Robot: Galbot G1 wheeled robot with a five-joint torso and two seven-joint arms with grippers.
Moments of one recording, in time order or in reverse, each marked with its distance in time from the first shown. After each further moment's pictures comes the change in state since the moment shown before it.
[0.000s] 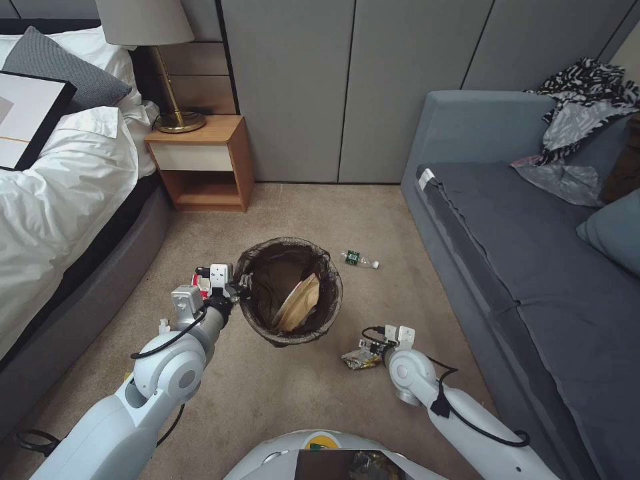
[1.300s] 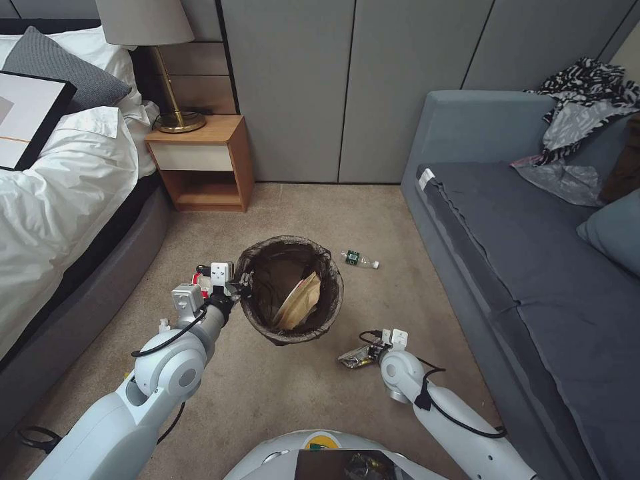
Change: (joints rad) left arm -0.010 0.004 0.005 -0.002 -0.003 -0.001 -0.001; right arm 0.029 0.076 -0.003 -0.142 -0.059 0.011 -0.003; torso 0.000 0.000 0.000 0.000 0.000
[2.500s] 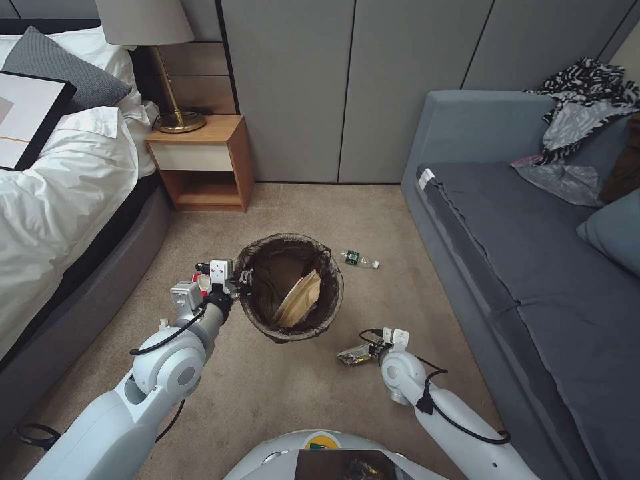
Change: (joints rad) left arm -0.010 0.009 0.000 -0.001 -0.009 -0.005 -0.001; right arm -0.030 -0.010 0.025 0.062 -0.026 0.005 0.012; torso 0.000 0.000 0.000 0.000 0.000
